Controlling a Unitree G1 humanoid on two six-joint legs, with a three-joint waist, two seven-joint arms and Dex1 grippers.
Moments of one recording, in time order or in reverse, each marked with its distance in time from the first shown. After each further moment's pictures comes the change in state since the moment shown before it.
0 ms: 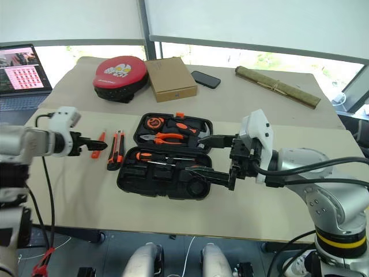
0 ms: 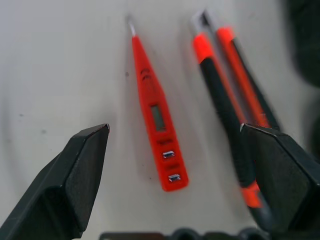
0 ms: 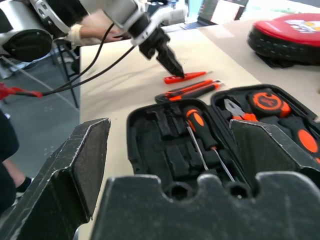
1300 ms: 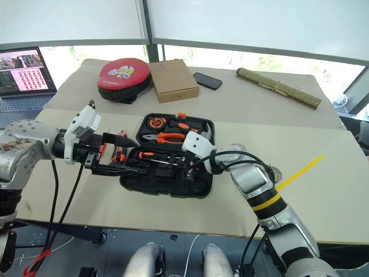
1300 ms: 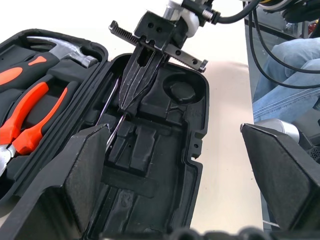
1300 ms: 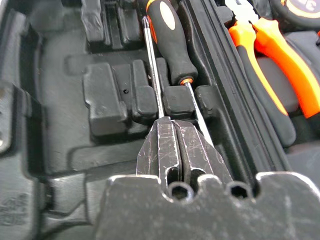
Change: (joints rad) left arm 0.312 0.154 0.031 -0.630 -0.257 -0.502 -0.776; right arm -0.270 0.306 0.528 0.619 -0.733 -0.245 0.121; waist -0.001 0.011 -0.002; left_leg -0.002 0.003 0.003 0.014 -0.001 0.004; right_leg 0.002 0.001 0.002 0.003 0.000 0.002
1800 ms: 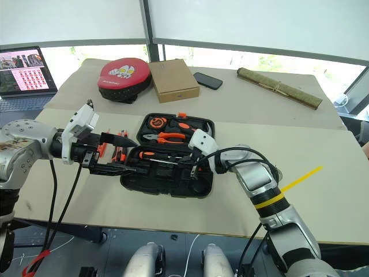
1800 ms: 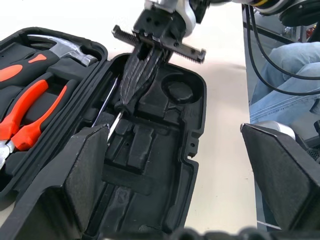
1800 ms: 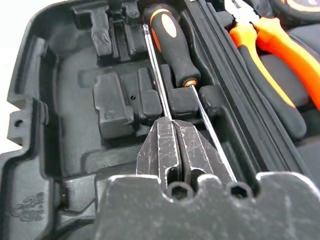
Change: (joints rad) left arm -0.019 0.006 0.000 -0.001 -0.010 0.019 -0.021; right arm 0.002 -0.020 -0.002 0.107 0.019 -0.137 0.012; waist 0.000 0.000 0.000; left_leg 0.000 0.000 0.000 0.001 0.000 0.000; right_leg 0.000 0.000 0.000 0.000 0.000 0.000
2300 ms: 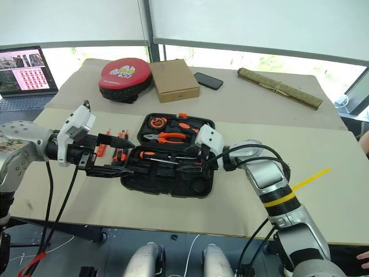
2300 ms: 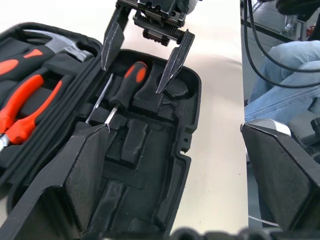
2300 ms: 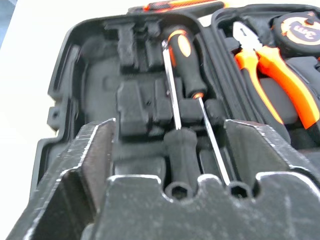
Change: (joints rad) left arm 0.017 0.019 0.022 -0.038 -0.025 0.023 0.005; right arm 0.006 -0.040 -0.060 -0.043 0.102 0.009 0.080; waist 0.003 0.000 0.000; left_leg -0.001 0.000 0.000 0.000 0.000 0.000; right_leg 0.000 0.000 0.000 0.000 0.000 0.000
